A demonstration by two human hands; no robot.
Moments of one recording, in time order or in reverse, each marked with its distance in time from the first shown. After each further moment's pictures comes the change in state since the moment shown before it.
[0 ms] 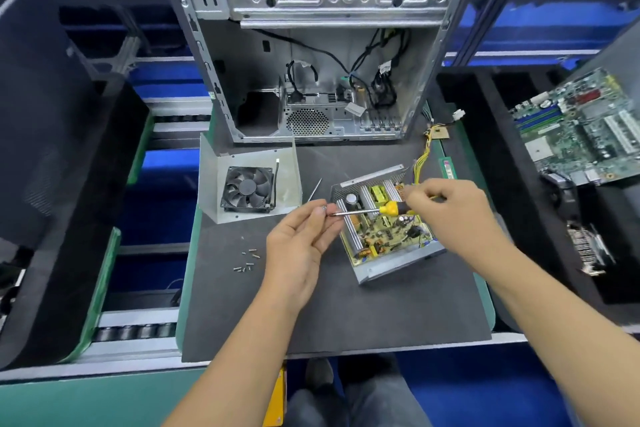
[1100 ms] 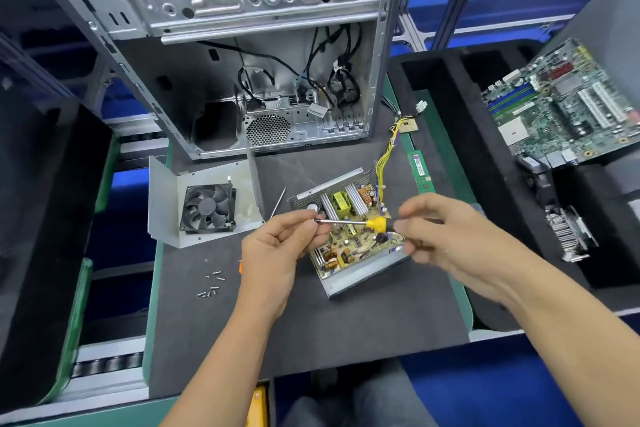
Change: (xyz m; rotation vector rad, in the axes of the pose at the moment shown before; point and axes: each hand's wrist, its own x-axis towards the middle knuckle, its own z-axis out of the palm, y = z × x) left_hand 0.000 -0.012 0.029 0.405 -0.109 0.134; right_hand -0.012 0.028 -0.041 0.649 -0.315 0.425
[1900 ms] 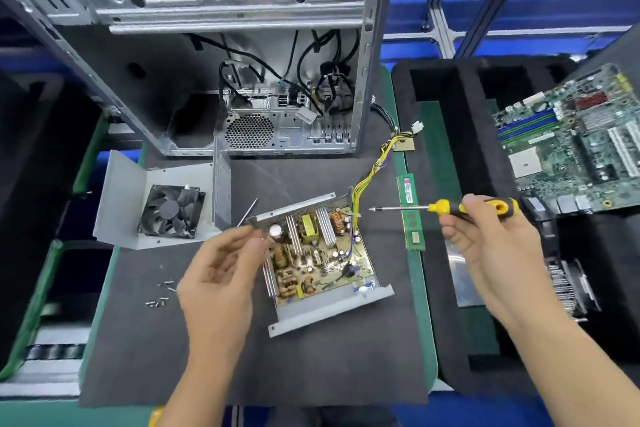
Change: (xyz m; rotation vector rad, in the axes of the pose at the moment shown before) left_hand -0.002 -0.017 0.025 0.299 0.416 0.350; right_hand 0.065 0.001 -0.087 0.407 0.333 -0.267
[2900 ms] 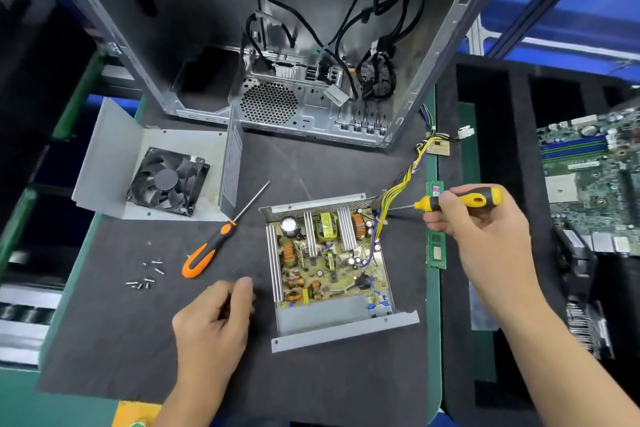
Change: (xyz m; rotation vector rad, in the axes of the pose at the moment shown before) left_hand -0.024 -0.090 -0.047 0.599 0.031 0.150; right_hand 0.031 0.020 0.042 -0.517 -0.168 -0.229
